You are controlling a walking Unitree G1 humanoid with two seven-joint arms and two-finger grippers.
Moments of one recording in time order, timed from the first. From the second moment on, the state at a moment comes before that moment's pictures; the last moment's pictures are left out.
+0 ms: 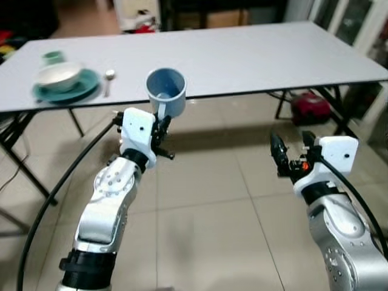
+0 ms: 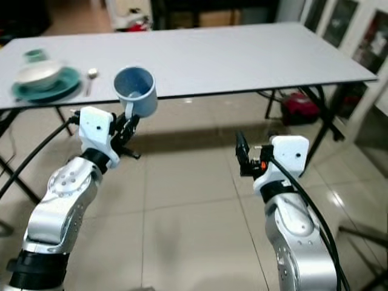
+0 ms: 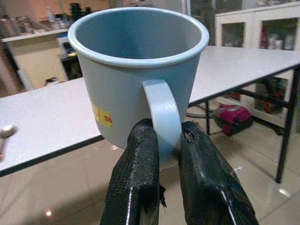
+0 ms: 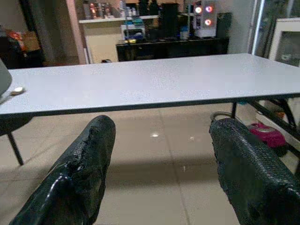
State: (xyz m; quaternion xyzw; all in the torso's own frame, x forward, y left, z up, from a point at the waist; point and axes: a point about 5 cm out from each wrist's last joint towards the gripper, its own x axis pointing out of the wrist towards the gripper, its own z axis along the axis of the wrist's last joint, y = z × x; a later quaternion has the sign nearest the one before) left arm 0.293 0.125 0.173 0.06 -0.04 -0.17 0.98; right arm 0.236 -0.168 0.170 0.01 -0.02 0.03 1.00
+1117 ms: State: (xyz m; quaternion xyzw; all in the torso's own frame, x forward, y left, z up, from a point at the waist) left arm 0.290 0.118 0.172 0.05 -0.04 -0.18 0.98; right arm 0.239 -0.175 0.169 -0.01 -0.02 0.02 1.00
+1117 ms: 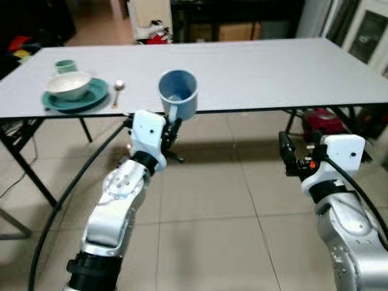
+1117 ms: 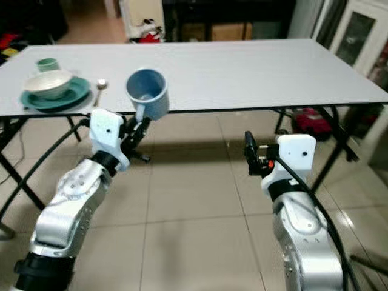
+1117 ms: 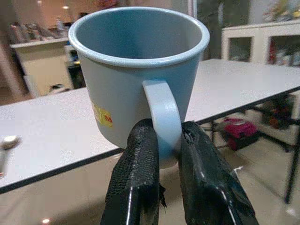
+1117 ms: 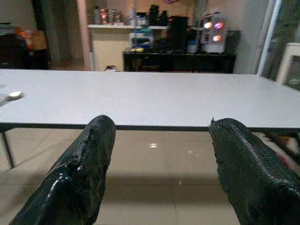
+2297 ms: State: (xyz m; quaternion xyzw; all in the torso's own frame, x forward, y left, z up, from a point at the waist) left arm 0.291 0.109 0.172 0.04 -0.04 -0.19 0.98; right arm 0.242 -0.181 0.171 -0.02 -0.02 0.02 1.00
